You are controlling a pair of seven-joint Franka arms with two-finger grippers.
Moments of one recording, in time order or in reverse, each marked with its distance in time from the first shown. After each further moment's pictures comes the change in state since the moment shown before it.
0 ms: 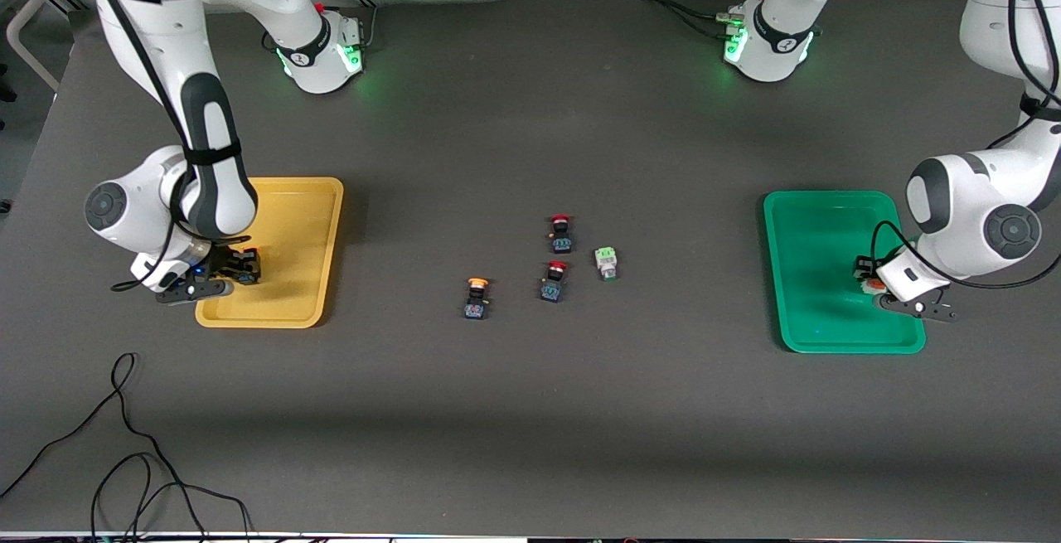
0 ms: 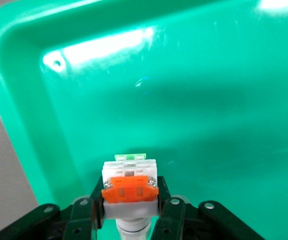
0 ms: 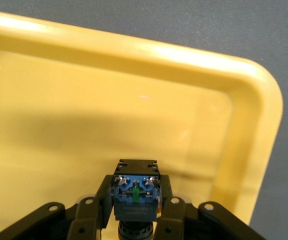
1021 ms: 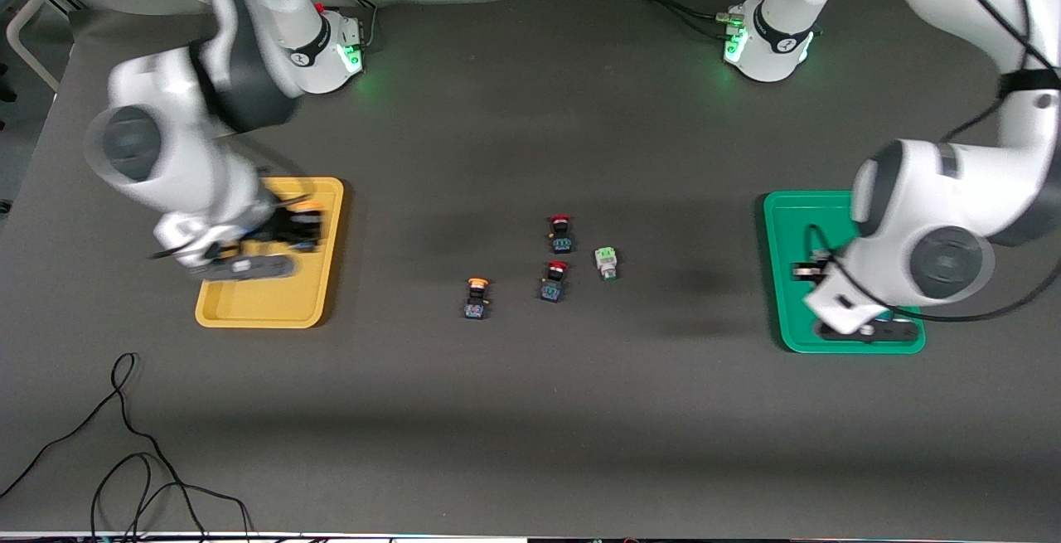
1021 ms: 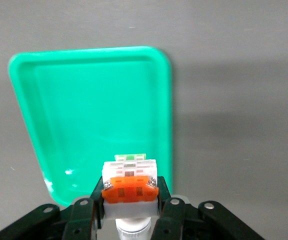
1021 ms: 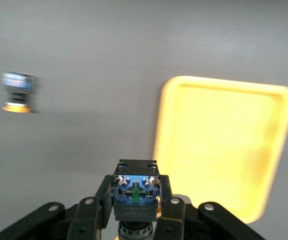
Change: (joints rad) left arm -0.282 -0.044 0.002 0.468 -0.008 -0.694 -0.393; right arm 0.040 -0.380 0.223 0.389 -0.567 -0.654 0.769
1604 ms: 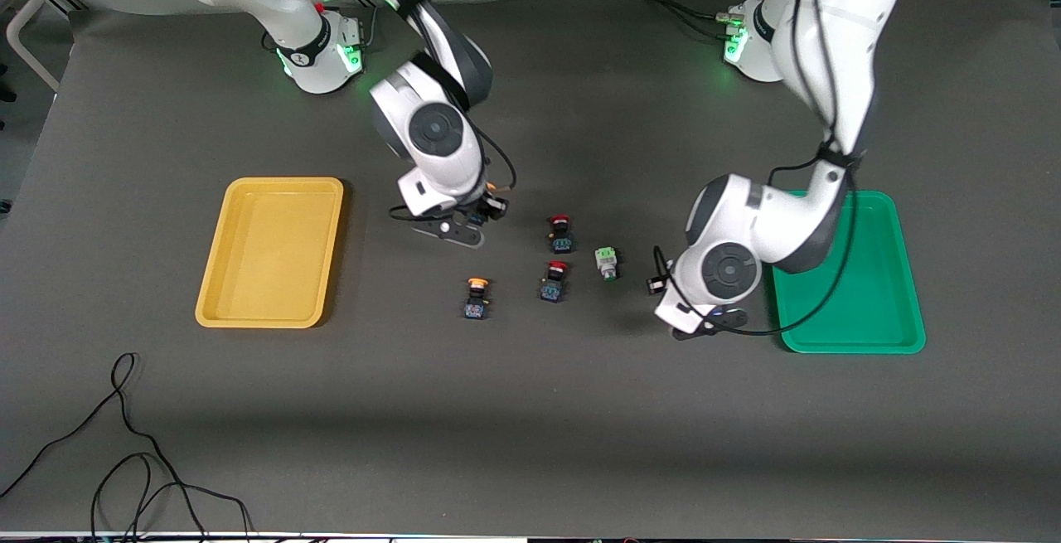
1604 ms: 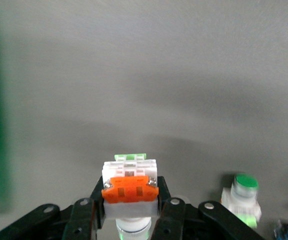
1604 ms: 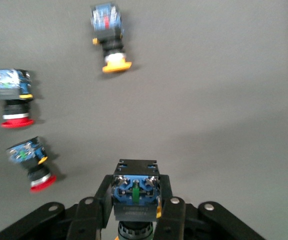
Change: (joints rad) left arm -0.300 0.159 -0.014 0.016 -0.165 0.150 -0.534; right arm 0.025 0.179 0.508 0.012 -0.001 0.174 0.882
